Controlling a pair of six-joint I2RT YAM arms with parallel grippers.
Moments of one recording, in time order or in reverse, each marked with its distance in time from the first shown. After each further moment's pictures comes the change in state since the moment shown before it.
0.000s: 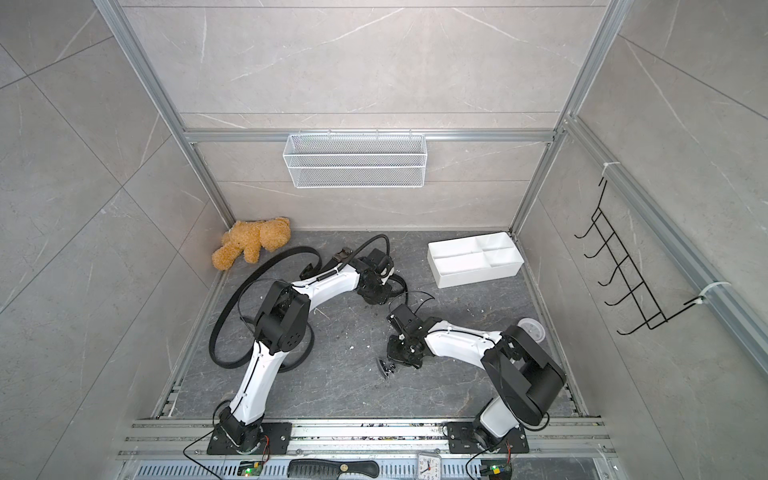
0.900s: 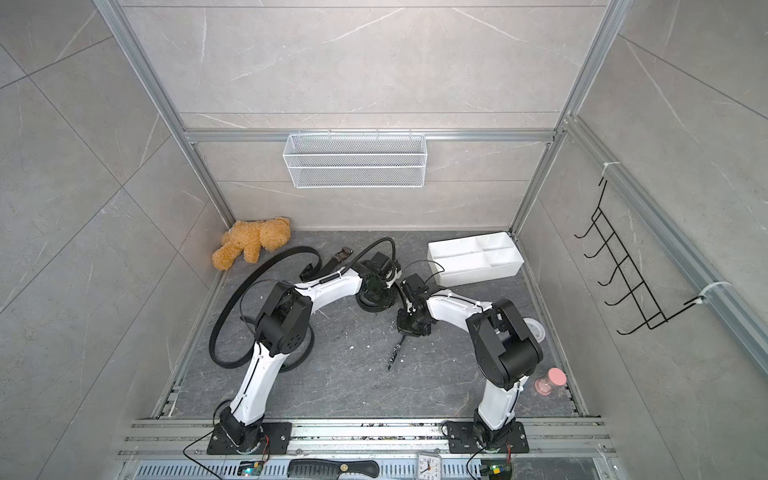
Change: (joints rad) left arm -0.012 0.003 -0.018 0.070 0.083 0.010; right arm -0.230 0.204 0.245 -0.146 -0.003 -0.278
